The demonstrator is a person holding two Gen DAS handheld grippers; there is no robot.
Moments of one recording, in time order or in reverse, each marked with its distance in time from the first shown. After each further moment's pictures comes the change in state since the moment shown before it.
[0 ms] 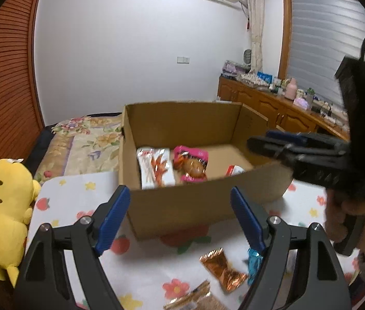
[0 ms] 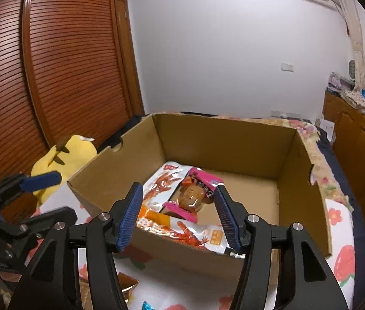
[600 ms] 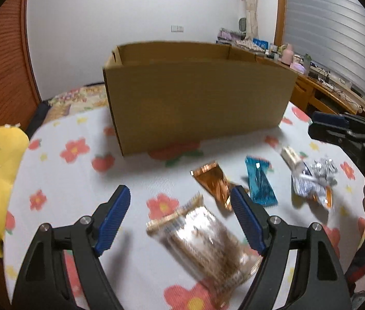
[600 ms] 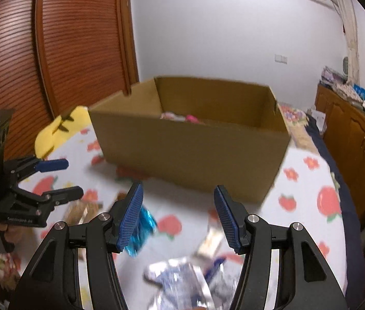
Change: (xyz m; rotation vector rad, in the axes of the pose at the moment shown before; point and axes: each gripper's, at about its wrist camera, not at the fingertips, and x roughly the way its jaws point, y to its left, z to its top) left arm -0.002 -0.019 -0.093 0.029 0.174 -0.014; right arm -0.068 -0.003 -0.095 -0.027 0.077 -0.030
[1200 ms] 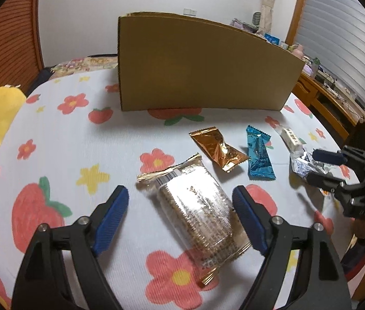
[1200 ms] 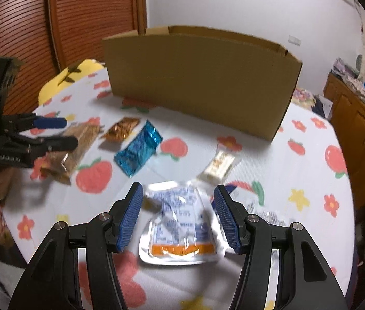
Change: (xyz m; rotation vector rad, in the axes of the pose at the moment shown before) left arm 0.004 0.005 -0.030 -0.127 0.089 -0.021; right arm 0.004 0.006 -0.068 -0.089 0.185 0.023
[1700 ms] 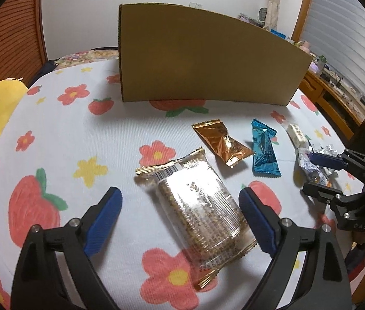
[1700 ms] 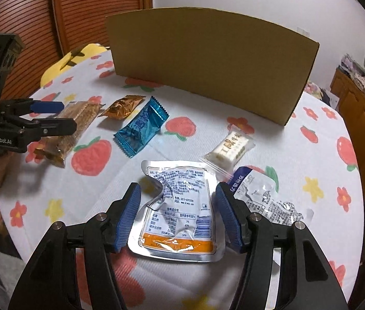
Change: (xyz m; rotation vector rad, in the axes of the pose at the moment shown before) left arm 0.009 -0.004 0.000 -0.011 0.040 0.025; right arm 0.017 0.006 -0.008 -0.038 0.061 0.009
